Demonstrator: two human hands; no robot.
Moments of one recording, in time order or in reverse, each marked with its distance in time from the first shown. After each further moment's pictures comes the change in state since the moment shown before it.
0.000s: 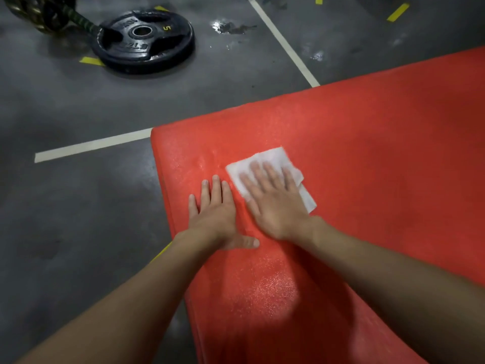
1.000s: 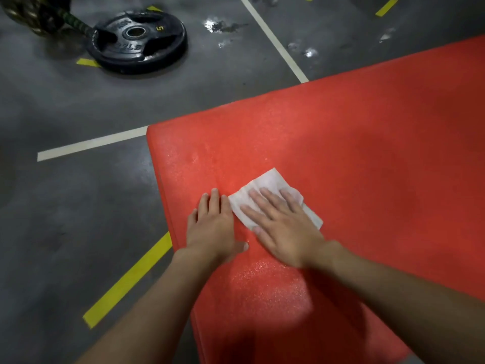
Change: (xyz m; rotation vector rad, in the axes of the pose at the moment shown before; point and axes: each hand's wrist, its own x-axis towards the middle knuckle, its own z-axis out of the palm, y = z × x) left_hand -0.043 0.014 0.015 0.003 0.075 0.040; right_hand -0.080 0.016 0.001 -0.022 -0.077 -0.181
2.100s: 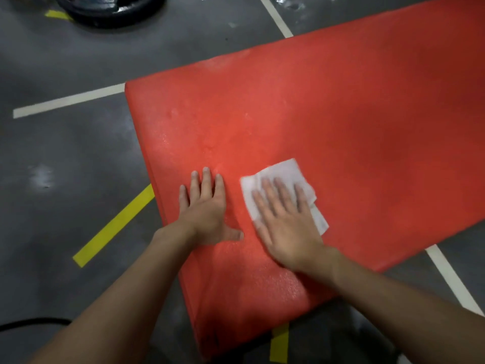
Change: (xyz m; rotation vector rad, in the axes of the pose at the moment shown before) left_hand -0.045 0.015 0.044 0.028 -0.105 0.040; right_hand -0.099 -0.037 0.015 -0.009 0.000 0.215
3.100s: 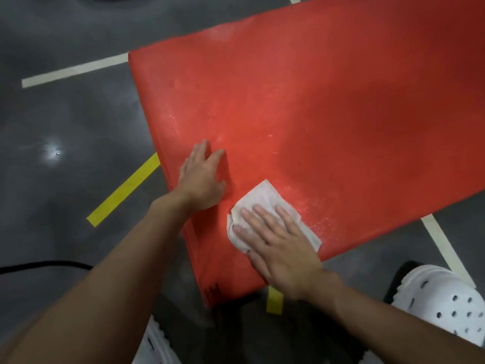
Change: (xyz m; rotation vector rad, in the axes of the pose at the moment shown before) left_hand -0.008 -0.010 0.002 -0.215 0.184 -0.030; right_hand -0.088 -0.040 0.019 0.040 0.073 -0.268
